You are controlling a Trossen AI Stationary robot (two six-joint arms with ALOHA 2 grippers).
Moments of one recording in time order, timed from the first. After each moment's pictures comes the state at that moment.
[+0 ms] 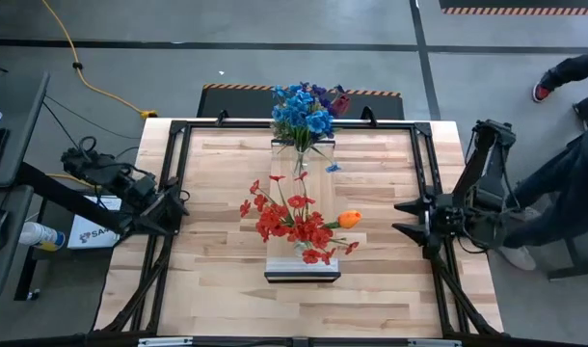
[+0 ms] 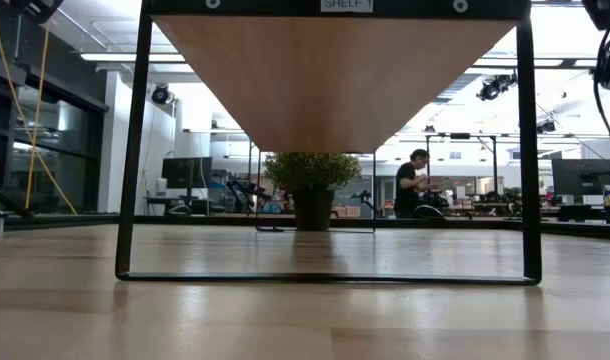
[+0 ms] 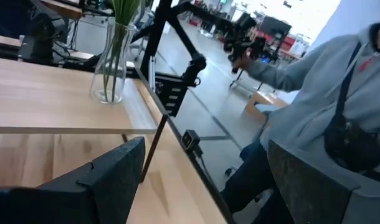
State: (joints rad) left arm -0.50 0.12 0.65 -0.64 0.05 -0.36; right arm 1.12 0.63 0.59 -0.29 1.28 0.69
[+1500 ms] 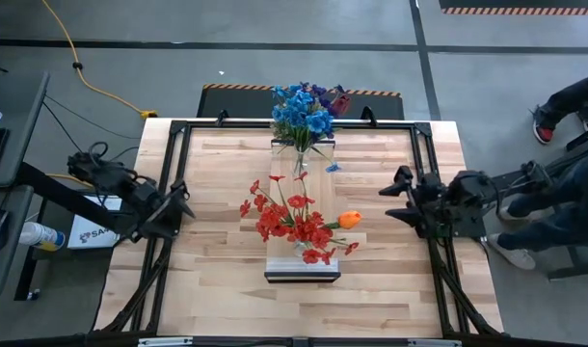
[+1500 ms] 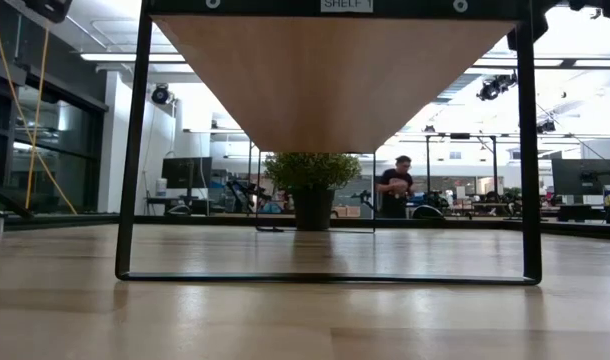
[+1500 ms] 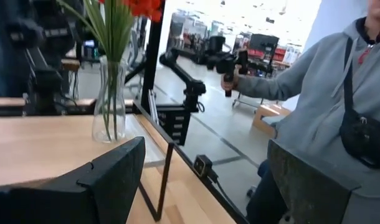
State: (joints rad) left arm -0.50 0.05 0.49 -0.41 0.05 -0.19; right arm 0.27 0.35 0.33 0.20 0.12 0.27
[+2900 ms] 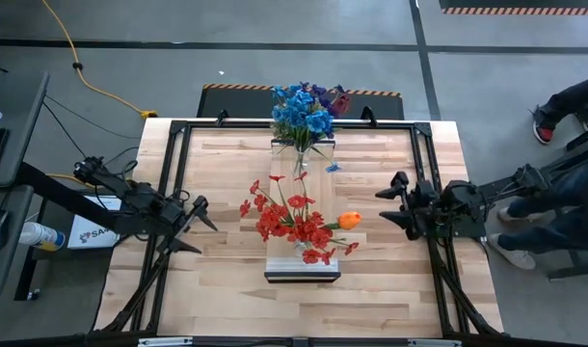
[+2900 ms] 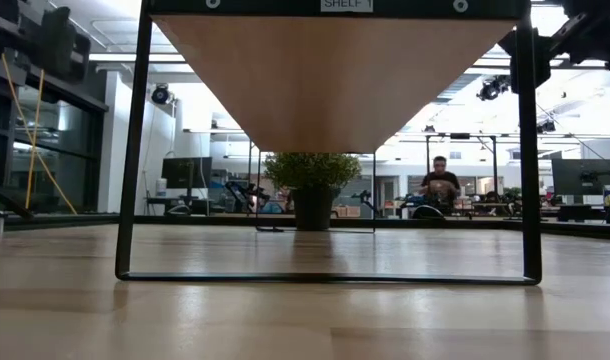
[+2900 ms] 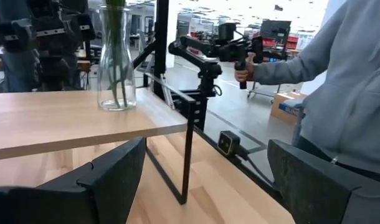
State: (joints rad) left arm -0.50 0.01 0.10 -0.05 0.02 -0.08; right arm 0.27 0.24 0.08 0.38 0.20 0.22
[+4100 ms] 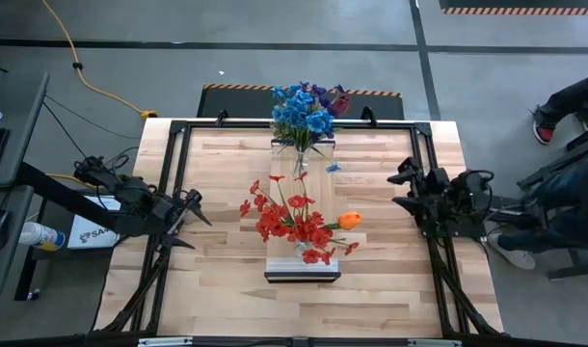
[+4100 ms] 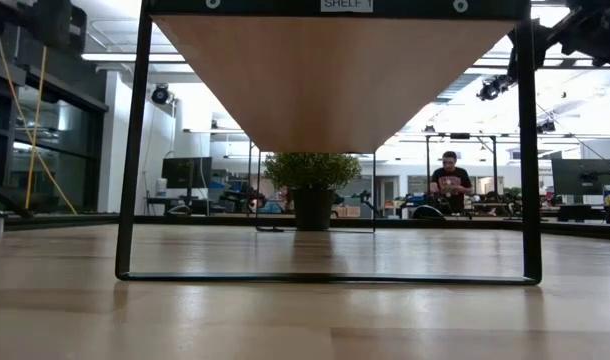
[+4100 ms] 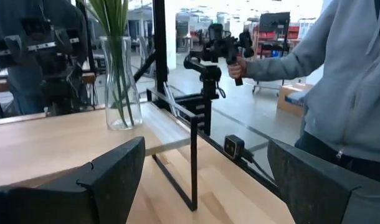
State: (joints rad) left arm -0.50 0.01 0.22 -0.19 0.01 0.02; right arm -0.15 0.05 0.08 0.36 -0.23 0.27
